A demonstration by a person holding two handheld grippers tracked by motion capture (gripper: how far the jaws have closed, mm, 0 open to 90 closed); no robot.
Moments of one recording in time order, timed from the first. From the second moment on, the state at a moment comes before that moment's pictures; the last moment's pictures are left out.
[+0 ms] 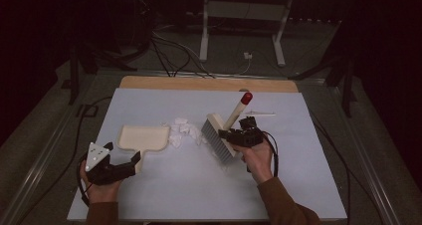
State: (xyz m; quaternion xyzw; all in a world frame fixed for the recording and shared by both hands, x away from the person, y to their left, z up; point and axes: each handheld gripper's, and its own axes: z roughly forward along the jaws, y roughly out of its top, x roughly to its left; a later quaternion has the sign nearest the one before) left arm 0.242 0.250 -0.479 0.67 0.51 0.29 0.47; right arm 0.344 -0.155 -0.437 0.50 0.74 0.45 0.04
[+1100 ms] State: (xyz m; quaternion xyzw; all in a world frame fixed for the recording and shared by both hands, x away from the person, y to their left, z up) left arm 0.243 0.253 -0.480 0.66 0.51 0.29 0.47; right arm 0.361 -0.107 -0.467 0.54 0.74 0.40 0.06
